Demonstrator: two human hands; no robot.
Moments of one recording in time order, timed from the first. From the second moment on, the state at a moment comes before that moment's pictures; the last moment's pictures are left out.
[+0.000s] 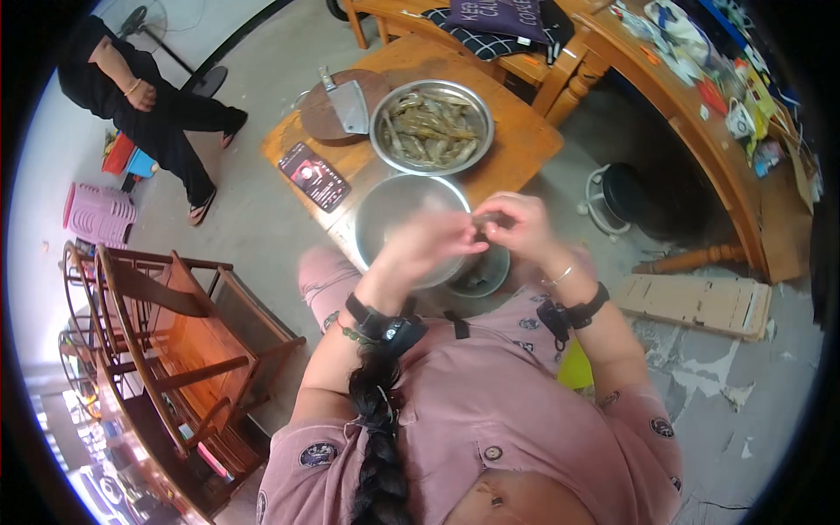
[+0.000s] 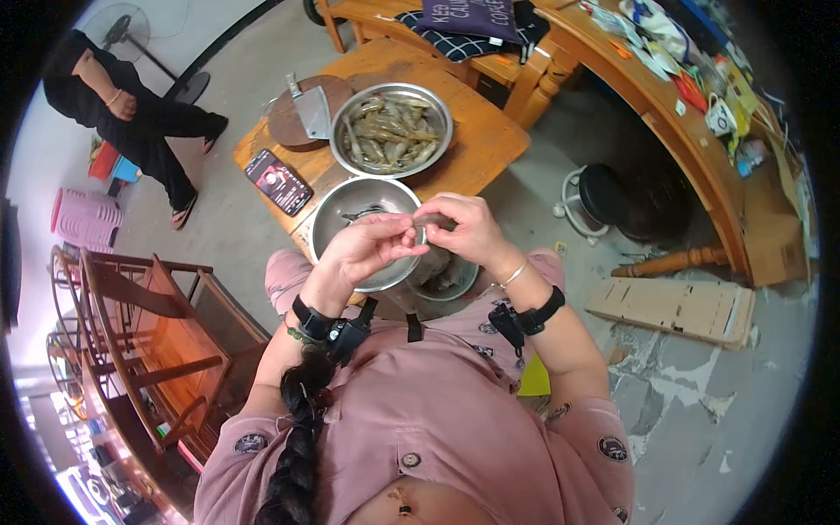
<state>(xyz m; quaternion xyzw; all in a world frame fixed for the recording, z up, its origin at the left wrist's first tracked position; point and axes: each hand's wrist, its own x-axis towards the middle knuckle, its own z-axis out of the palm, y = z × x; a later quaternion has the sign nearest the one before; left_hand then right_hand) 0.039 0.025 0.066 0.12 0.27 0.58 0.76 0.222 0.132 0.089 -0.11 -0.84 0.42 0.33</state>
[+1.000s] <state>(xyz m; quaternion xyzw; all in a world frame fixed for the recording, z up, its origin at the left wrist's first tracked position) 0.038 0.016 0.094 0.19 0.28 0.60 0.73 0.215 0.125 0.108 -0.09 -0.82 0.44 0.36</state>
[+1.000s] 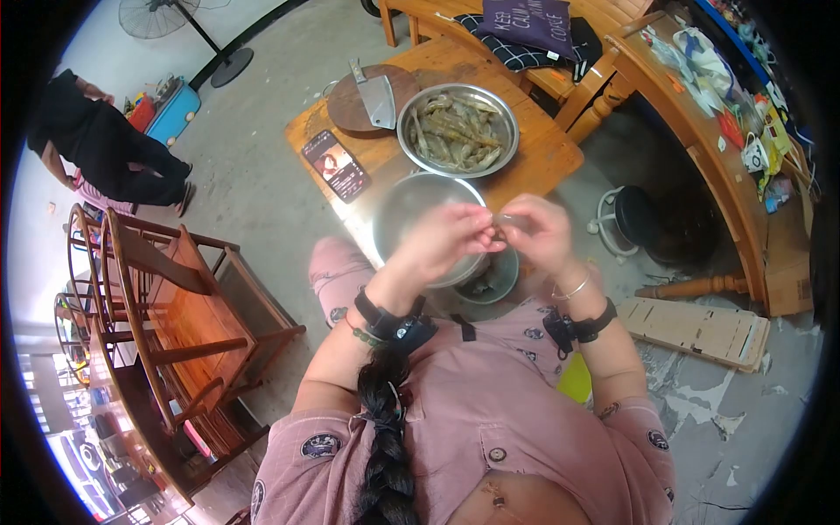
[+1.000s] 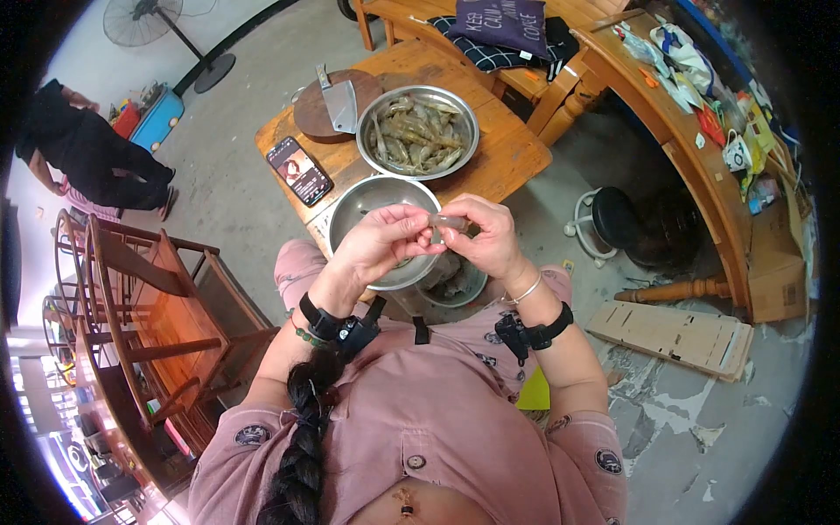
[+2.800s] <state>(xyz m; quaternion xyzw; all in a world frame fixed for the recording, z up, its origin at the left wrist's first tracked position) -0.025 0.007 0.012 0.48 0.67 0.44 0.35 0.260 0.161 -0.013 -0.28 -0.94 0.18 0.04</state>
